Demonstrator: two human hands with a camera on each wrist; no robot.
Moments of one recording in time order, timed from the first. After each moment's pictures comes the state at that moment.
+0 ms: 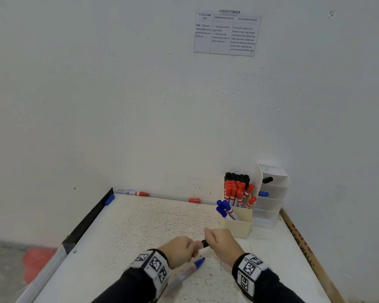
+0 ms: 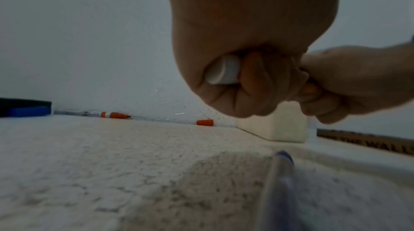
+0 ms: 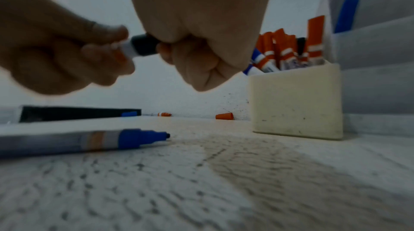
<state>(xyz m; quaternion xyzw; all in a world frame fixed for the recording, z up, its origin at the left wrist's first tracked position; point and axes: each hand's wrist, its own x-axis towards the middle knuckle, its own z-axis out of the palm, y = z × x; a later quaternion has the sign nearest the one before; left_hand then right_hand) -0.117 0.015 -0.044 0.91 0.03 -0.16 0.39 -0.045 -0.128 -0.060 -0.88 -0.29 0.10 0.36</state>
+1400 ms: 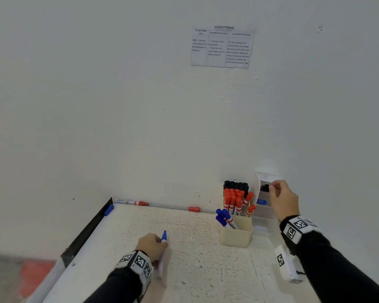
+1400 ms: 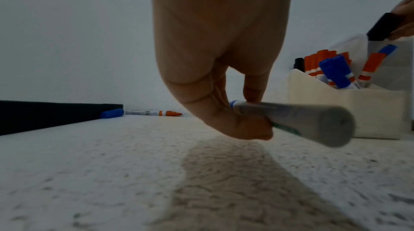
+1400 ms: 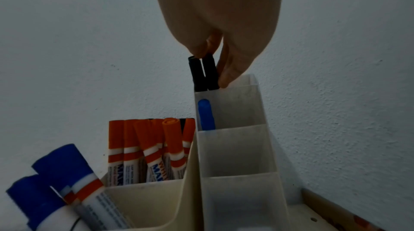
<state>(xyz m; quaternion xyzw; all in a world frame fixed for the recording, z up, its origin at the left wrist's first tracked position) -0.109 0.074 -0.054 0.87 0.28 -0.06 0.40 0.048 -0.225 0.033 -0.86 -0.07 -0.25 0.44</state>
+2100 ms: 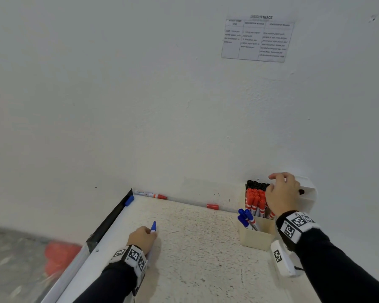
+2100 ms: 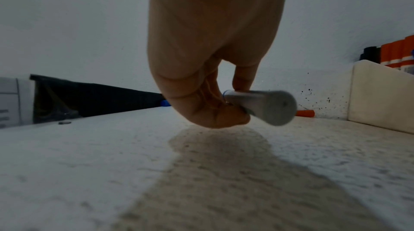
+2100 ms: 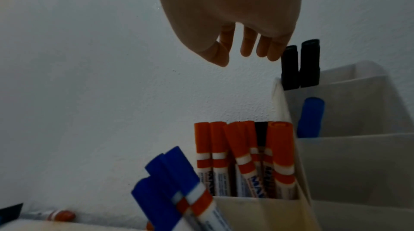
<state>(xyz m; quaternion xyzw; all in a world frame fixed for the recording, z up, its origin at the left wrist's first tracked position) -0.132 0.140 -0.072 0.86 0.36 0.01 0.36 0.036 -0.152 0.044 -0.92 -0.09 -0.27 0.26</state>
